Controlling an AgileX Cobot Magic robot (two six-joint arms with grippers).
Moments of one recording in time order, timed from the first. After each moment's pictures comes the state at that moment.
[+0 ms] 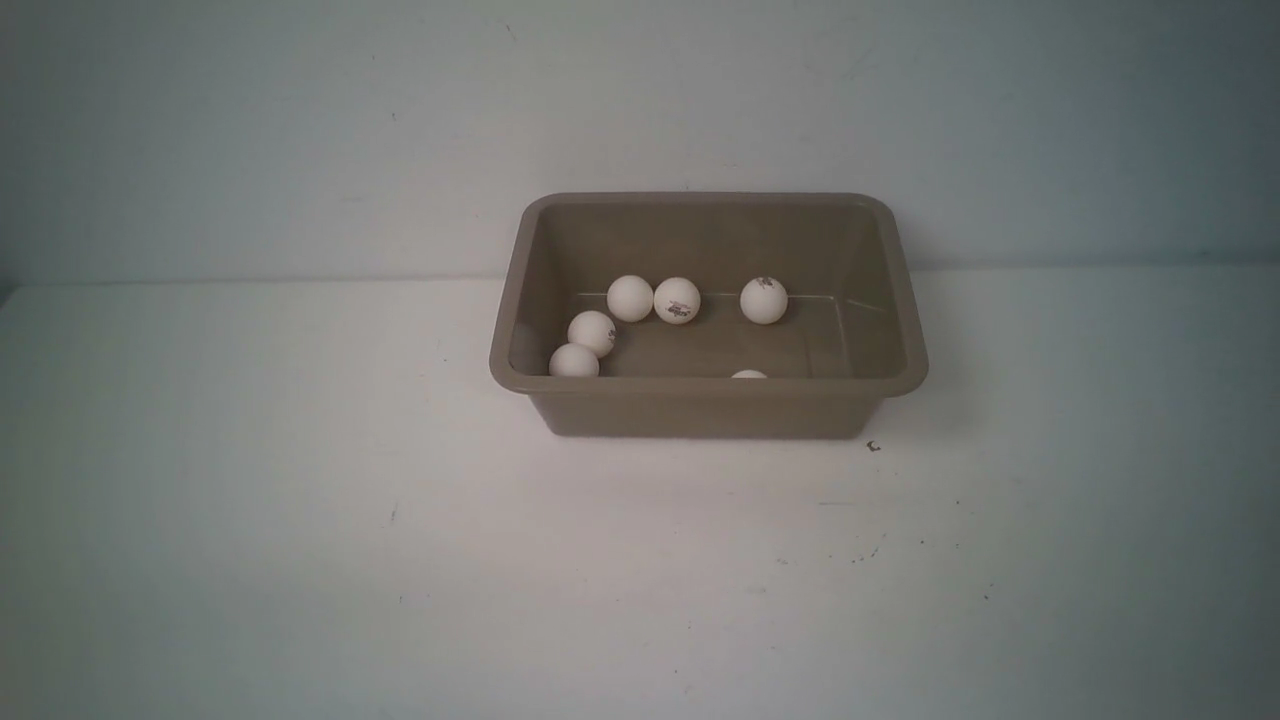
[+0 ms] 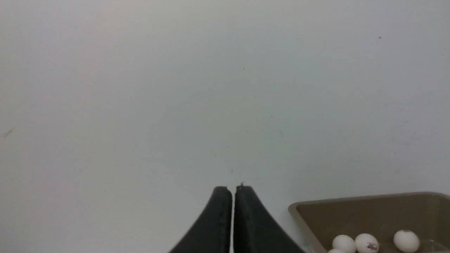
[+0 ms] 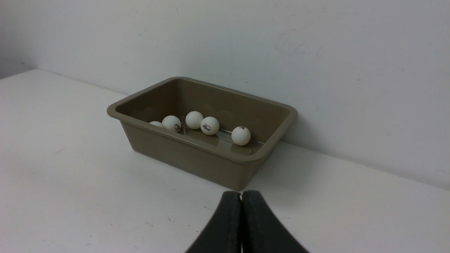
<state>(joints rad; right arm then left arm) 0.52 -0.02 -0.43 -0.19 0.76 0.08 0.01 -0.02 0.03 0.47 -0.22 -0.50</state>
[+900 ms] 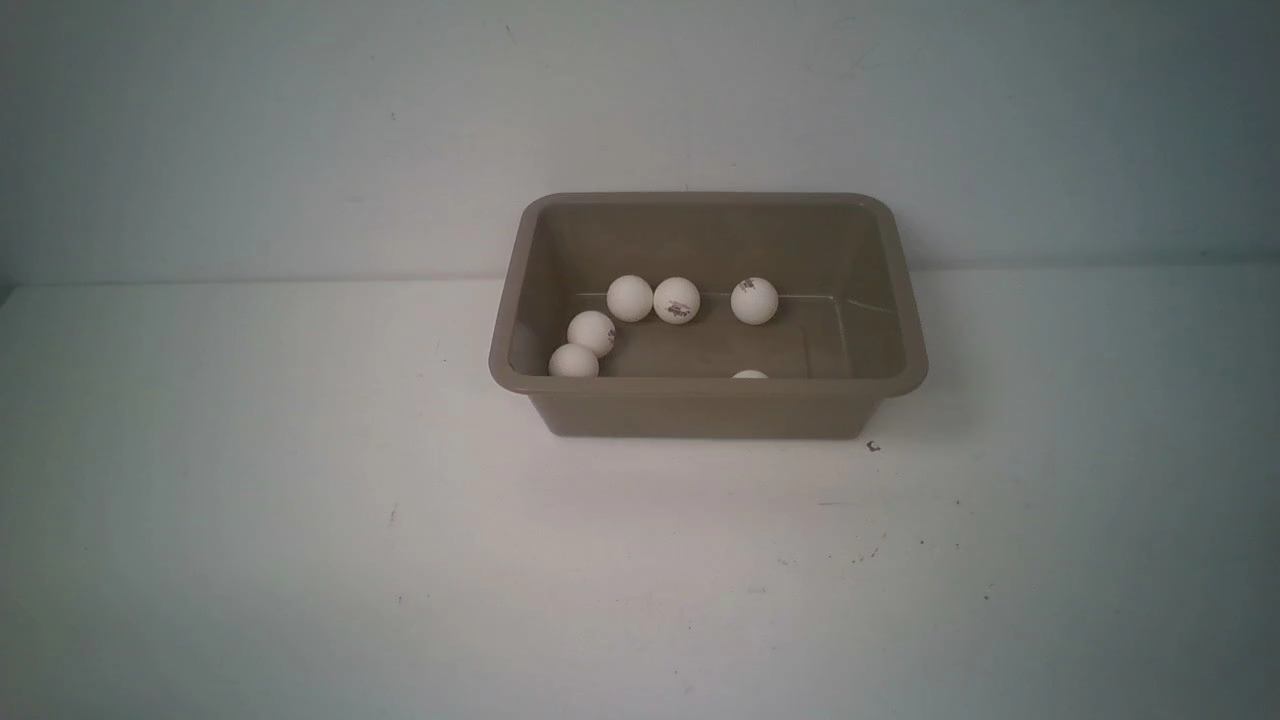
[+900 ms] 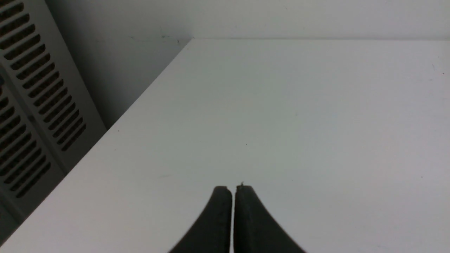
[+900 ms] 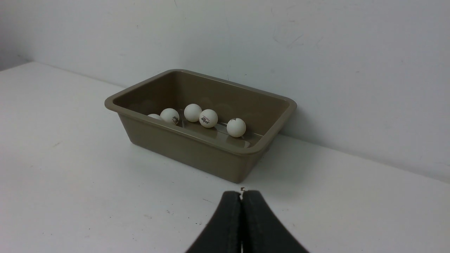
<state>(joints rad) 0.52 -0.02 -0.43 -0.19 0.78 0.08 0.09 -0.02 0.03 0.56 0.41 -0.55</state>
